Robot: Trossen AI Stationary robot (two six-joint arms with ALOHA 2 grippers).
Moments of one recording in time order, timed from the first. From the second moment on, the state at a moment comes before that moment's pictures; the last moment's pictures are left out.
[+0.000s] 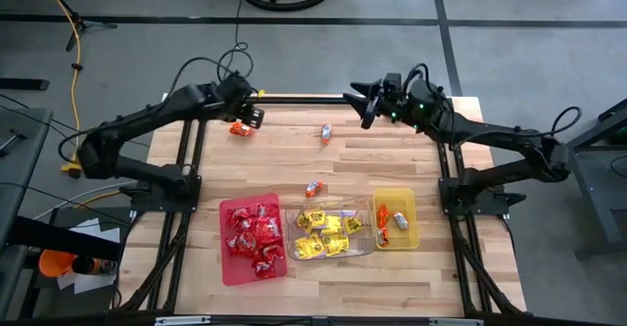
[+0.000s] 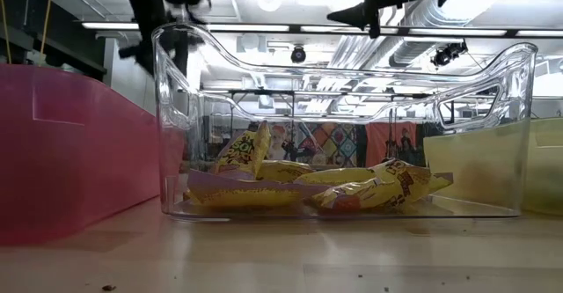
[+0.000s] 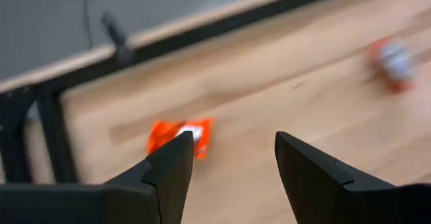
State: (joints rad) left arm 0.60 1.26 1.13 -0.92 -0.31 -0.52; right arm -0.42 1.20 0.90 0.33 0.00 0.34
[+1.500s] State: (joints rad) left arm 0.71 1.57 0.94 -0.64 -0.17 -0.26; right arm -0.44 1.20 0.90 0.30 0.09 0.38
